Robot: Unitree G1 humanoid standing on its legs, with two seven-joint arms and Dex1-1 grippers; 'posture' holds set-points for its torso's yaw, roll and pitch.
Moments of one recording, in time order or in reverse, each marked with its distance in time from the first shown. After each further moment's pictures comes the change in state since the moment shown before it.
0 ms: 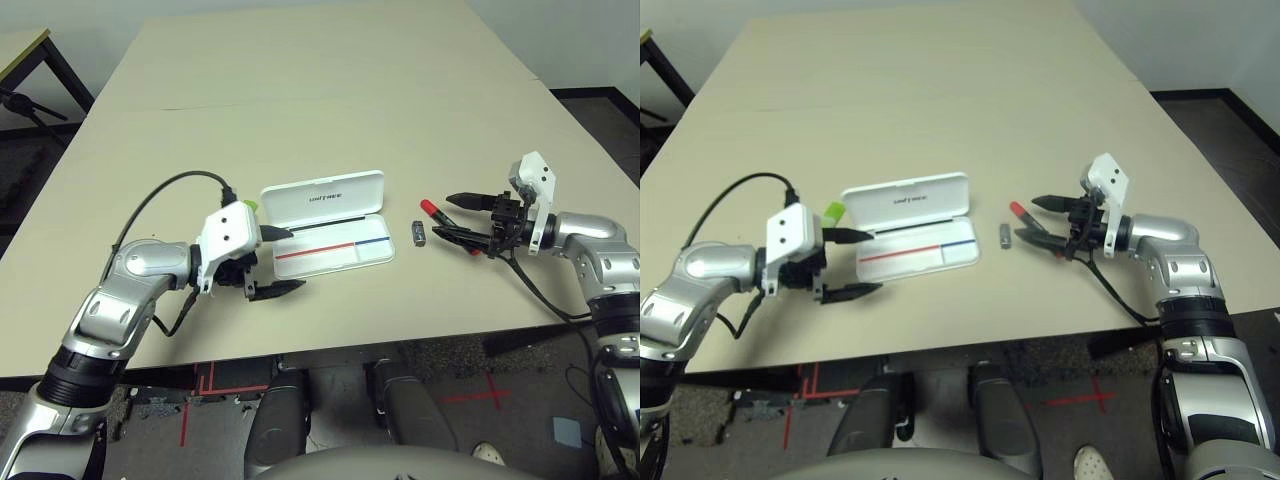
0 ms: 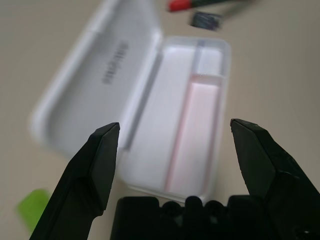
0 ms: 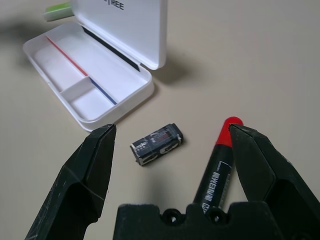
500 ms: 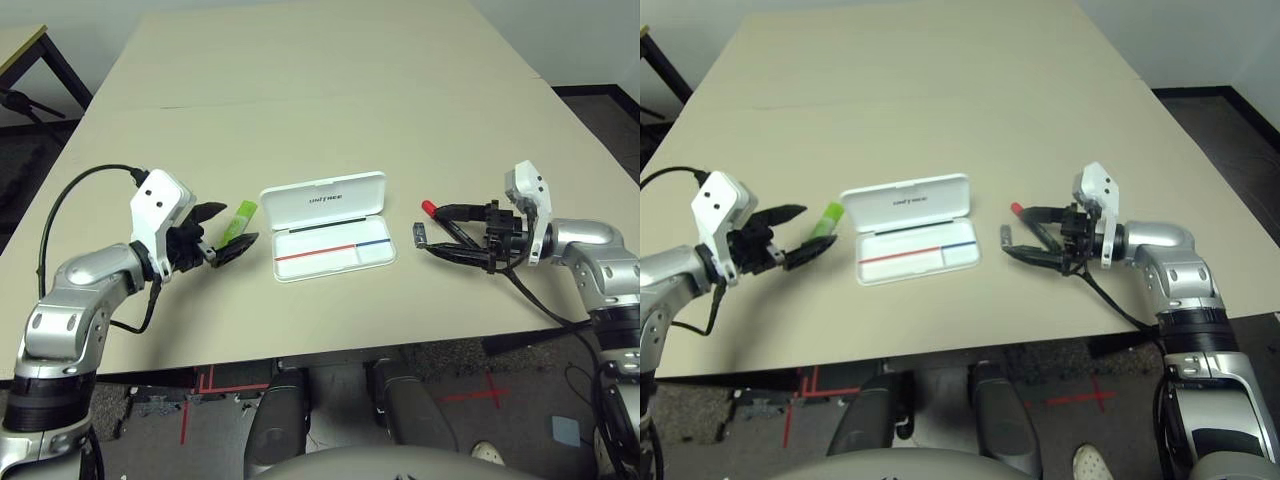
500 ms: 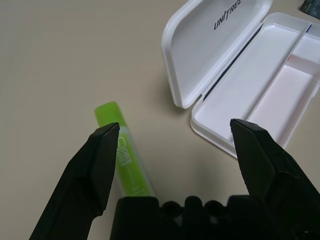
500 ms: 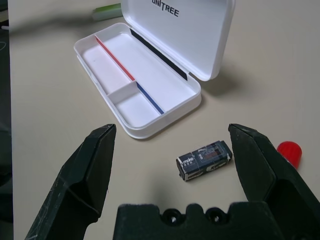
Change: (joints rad) left arm 0.141 -0.017 0.151 -0.041 -0.023 0.098 0.172; right arm 0.051 -0.006 0.030 -0.127 0.037 0.037 0.062
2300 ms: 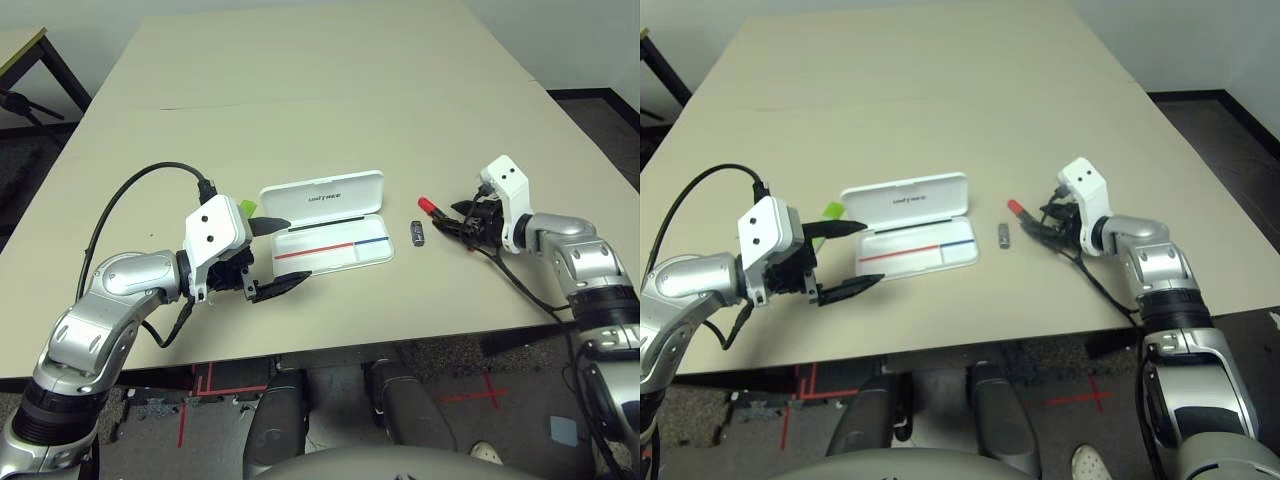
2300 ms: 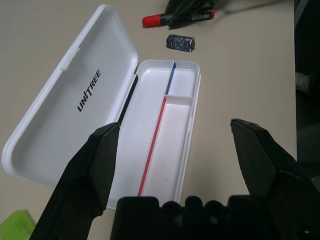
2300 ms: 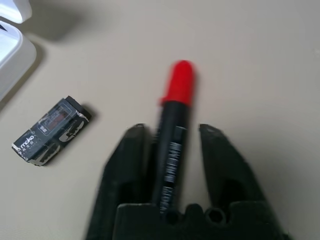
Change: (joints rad) left arm -0.039 0.050 -0.180 -0.193 -0.030 -0.062 -0.120; right arm -0.114 0.057 0.052 0.169 -0.184 0.166 -0.452
